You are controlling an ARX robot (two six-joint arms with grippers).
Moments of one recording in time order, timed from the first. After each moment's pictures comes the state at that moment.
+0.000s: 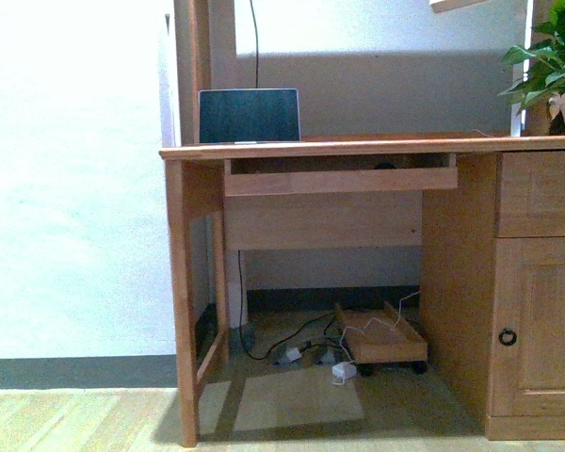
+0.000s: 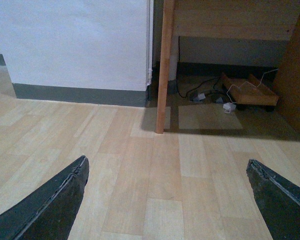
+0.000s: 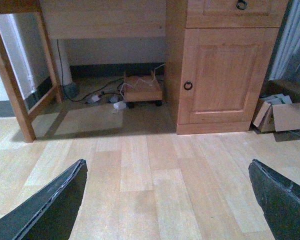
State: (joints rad) left arm 0.00 0.00 0.01 0.00 0.00 -0.01; right arm 0.00 0.00 0.02 0.00 0.00 0.00
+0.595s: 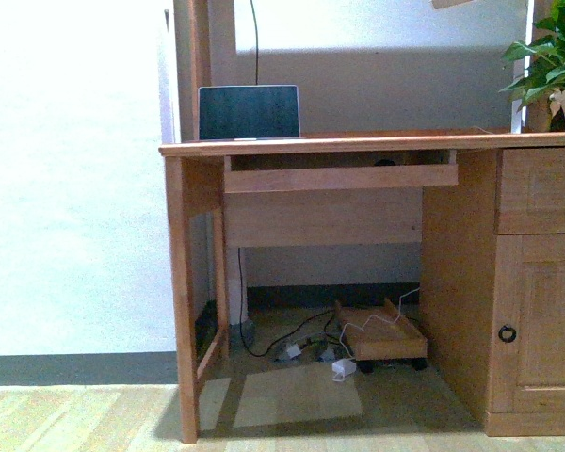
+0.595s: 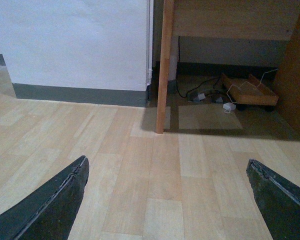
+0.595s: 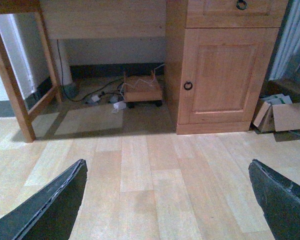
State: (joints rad) left arm 0.00 0.00 0.01 0.00 0.00 -0.01; right arm 0.00 0.00 0.02 0.00 0.00 0.00
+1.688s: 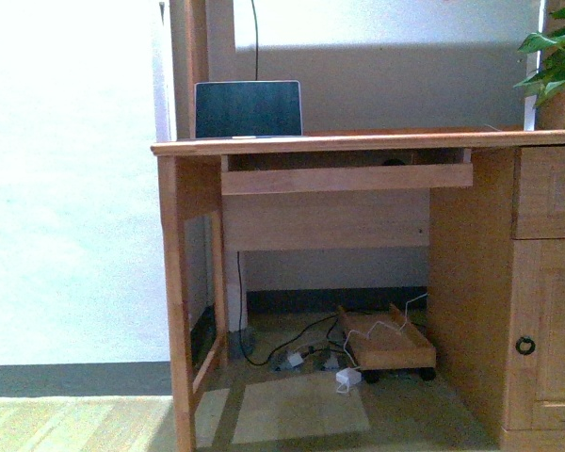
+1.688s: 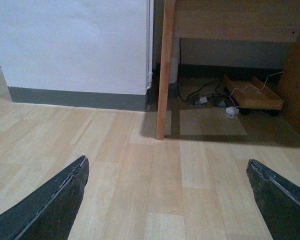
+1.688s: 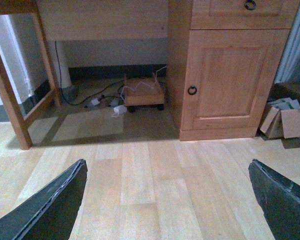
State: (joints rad) left arm 0.00 0.00 0.01 0.00 0.00 -0.01; right arm 0.00 0.00 0.01 0.00 0.00 0.00
